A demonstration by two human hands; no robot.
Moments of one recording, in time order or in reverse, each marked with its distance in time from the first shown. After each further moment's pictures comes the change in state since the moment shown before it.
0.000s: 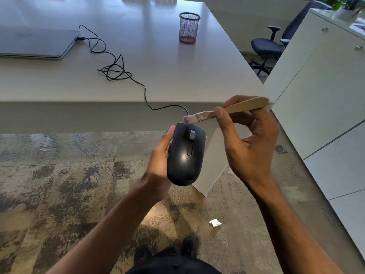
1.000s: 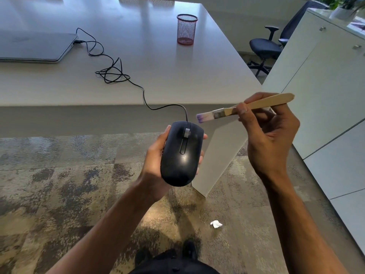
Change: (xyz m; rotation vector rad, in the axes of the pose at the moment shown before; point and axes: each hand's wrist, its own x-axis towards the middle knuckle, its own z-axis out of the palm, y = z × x) left_hand -0.005 0.014 0.009 -0.132 -0.181 -0.081; right_hand 0.013 0.023 -0.021 0.108 0.072 0.147
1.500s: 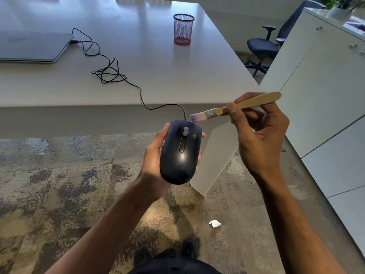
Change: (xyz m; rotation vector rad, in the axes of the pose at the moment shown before) left_hand 0.003 -0.005 0.002 -0.030 0.002 0.039; right_hand -0.003 -0.007 0.003 0.000 -0.024 0.046
